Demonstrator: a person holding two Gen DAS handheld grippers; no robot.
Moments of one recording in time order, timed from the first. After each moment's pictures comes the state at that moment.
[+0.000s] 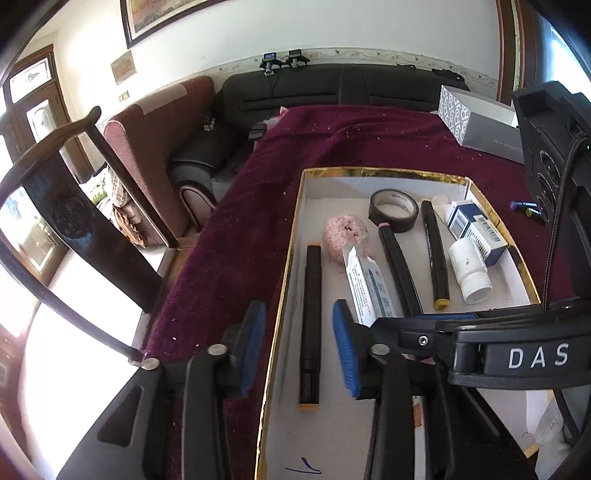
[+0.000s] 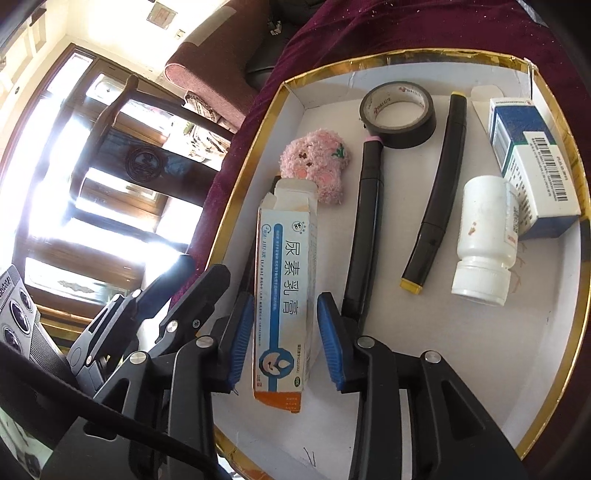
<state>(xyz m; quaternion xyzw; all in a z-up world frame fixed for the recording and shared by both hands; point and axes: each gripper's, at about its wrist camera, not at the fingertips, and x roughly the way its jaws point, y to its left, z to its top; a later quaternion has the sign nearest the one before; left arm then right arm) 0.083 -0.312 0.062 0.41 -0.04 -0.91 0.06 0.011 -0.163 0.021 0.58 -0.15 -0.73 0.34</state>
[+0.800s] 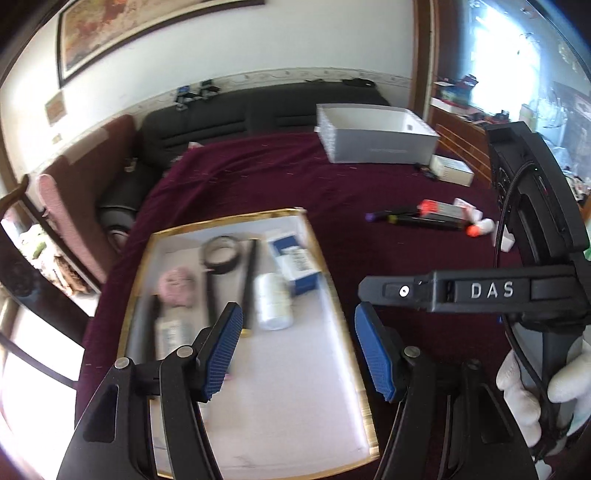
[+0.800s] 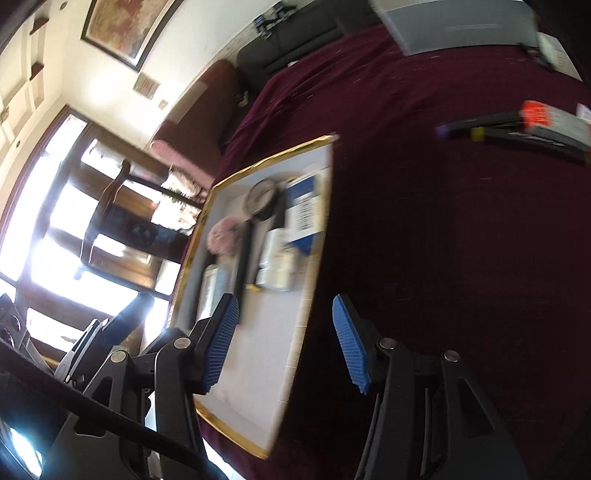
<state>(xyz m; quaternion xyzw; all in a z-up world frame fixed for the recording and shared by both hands) 0.101 -0.157 0.116 0.39 -0.05 -0.91 -0.10 0.034 0.025 0.062 0.50 -0.23 -0.79 0.26</state>
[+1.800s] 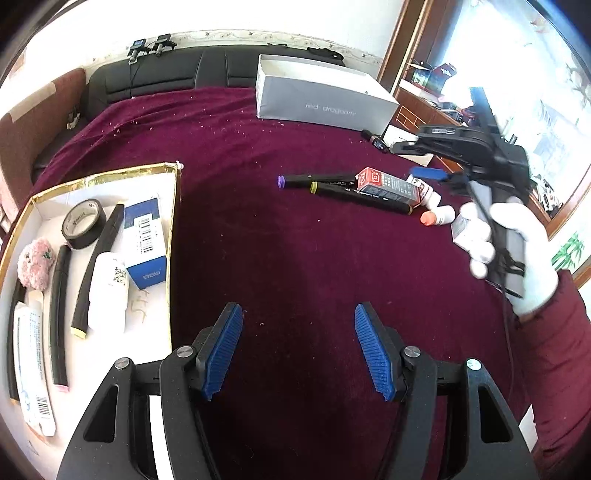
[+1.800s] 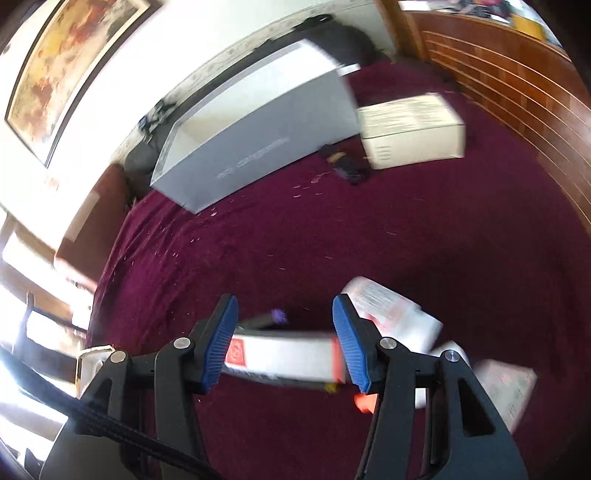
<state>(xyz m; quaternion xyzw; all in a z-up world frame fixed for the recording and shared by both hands) 0.058 -0.083 0.054 0.46 0.03 -0.87 -0.18 -0.102 0.225 0.056 0.44 -0.23 -0.87 0.06</state>
